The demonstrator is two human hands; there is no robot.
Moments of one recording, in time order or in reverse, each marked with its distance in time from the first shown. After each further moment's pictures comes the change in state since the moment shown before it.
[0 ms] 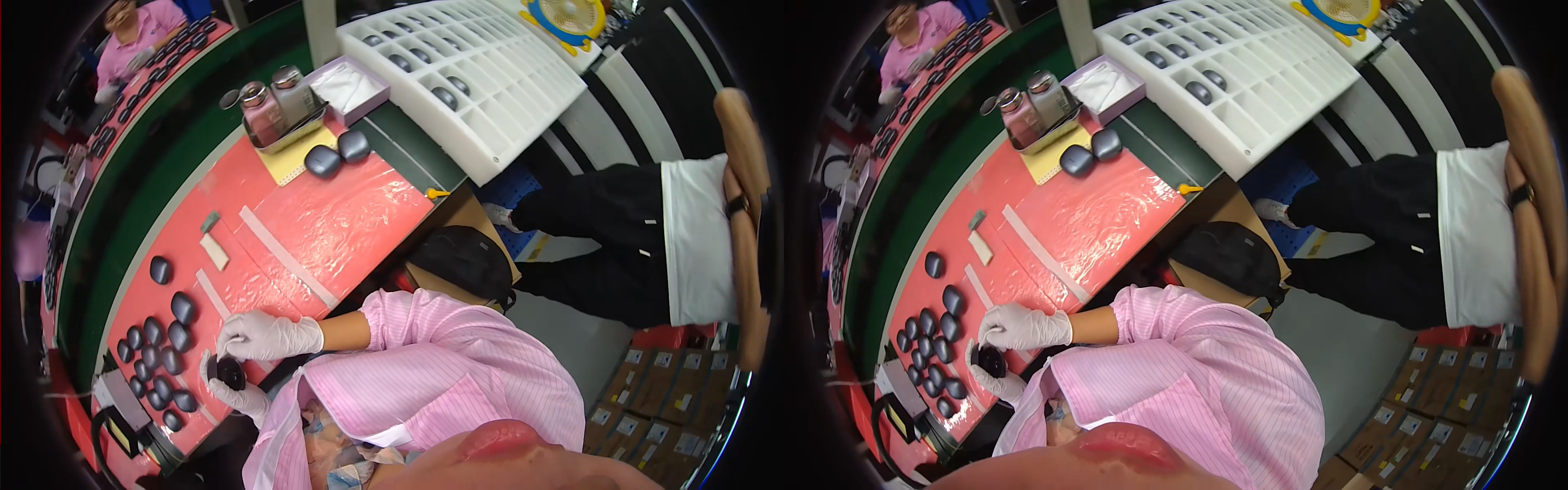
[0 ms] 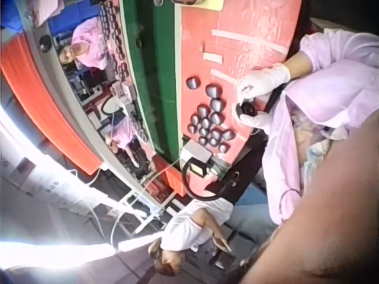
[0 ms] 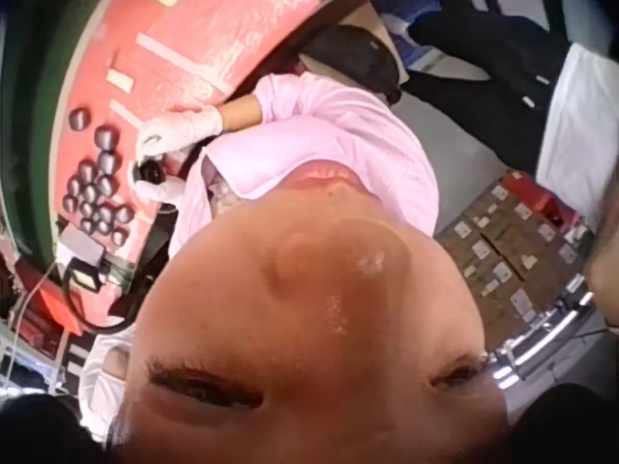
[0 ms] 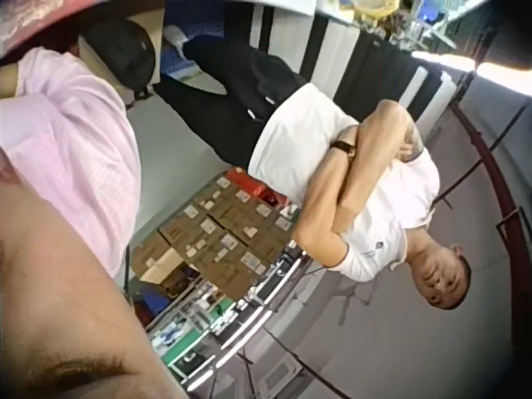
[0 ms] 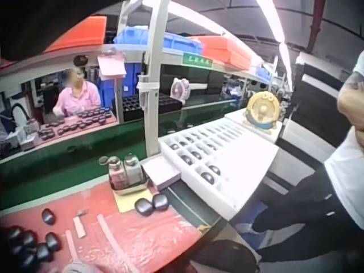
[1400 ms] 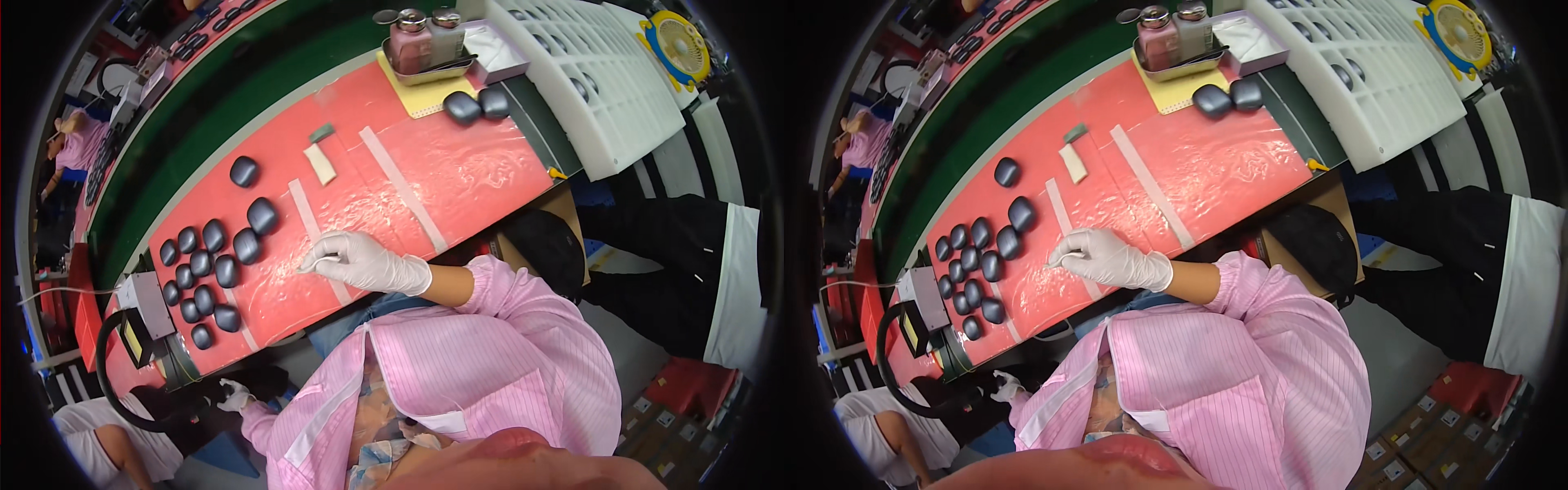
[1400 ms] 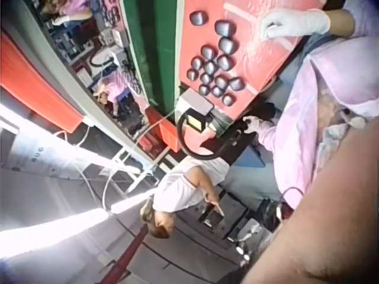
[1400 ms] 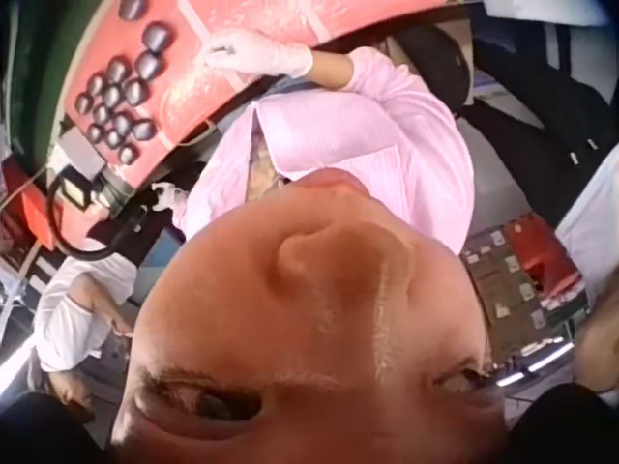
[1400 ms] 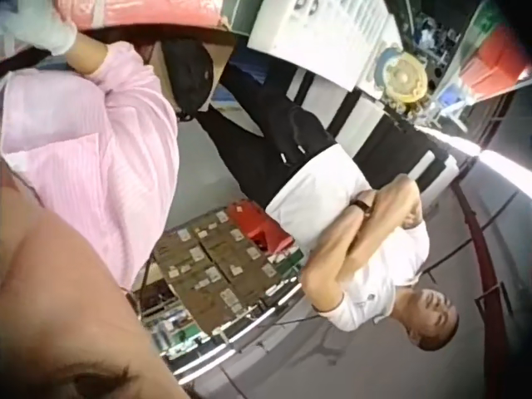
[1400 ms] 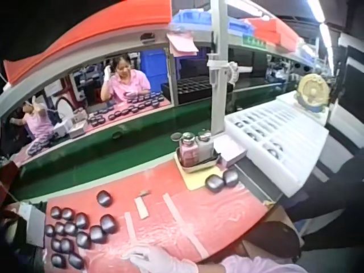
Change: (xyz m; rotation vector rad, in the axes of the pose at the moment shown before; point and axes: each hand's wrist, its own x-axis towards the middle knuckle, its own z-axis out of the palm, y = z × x) left_hand 0.016 -0.105 -0.452 -0.776 1.382 0.025; right_hand 0.000 0.014 -0.002 0.085 -0.083 0.075
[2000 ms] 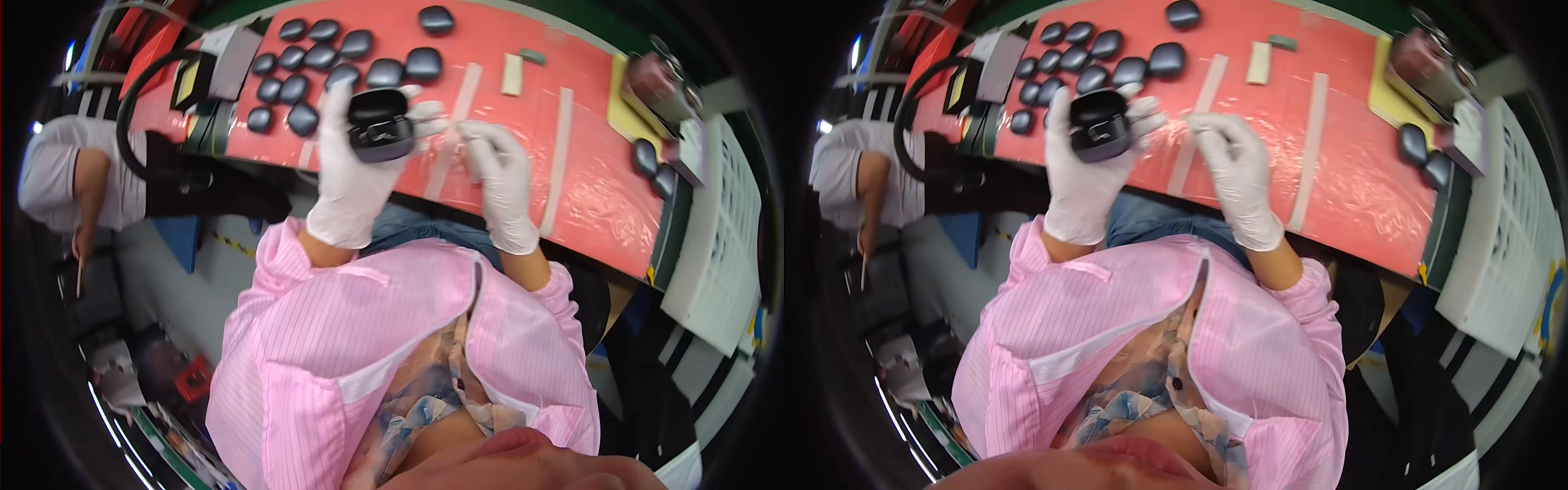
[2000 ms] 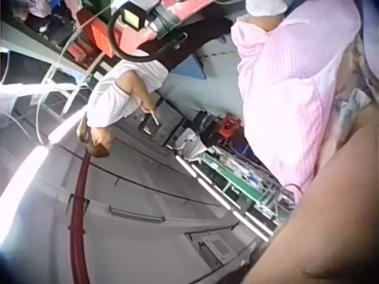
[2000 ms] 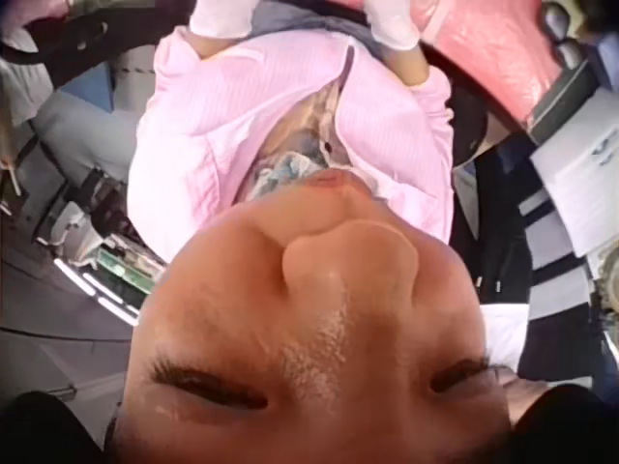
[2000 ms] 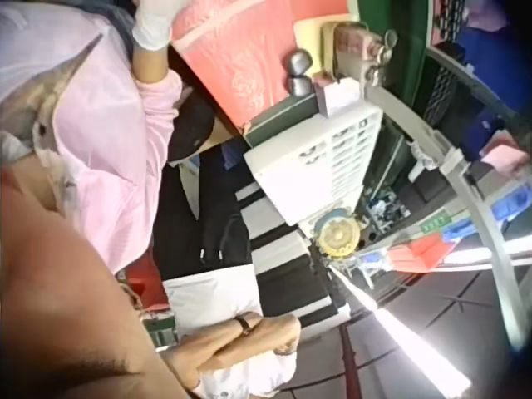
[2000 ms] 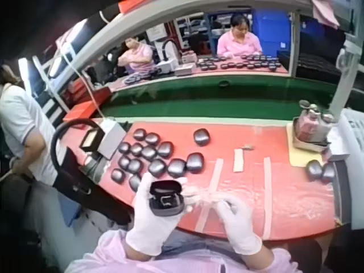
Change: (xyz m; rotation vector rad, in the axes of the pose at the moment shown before) left_hand -0.496 -0.072 0.105 0.517 -0.985 -0.822; right_hand -0.003 -0.020 0.001 0.067 0.201 0.068
